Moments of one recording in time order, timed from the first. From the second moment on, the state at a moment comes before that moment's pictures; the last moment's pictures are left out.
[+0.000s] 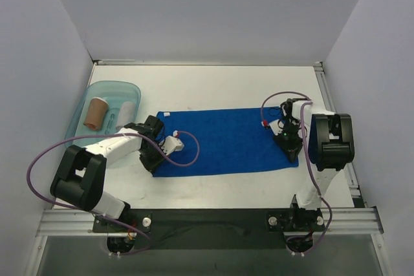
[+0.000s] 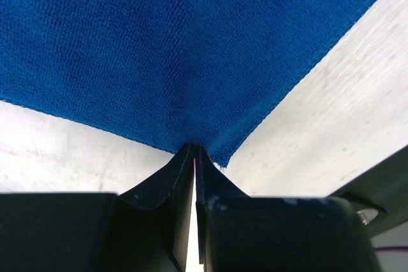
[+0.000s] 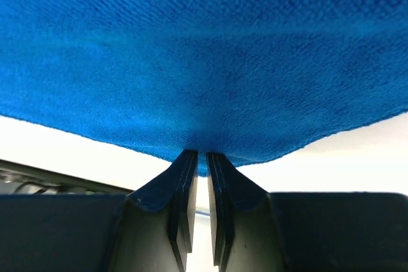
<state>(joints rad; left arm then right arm) -0.42 1.50 0.80 -0.79 0.17 0.54 0.02 1.87 1.11 -1.05 0.06 -0.61</state>
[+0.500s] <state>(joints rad) -0.31 1.50 0.79 -0.91 0.12 0.60 0.15 1.87 1.11 -1.08 -0.03 -0.55</state>
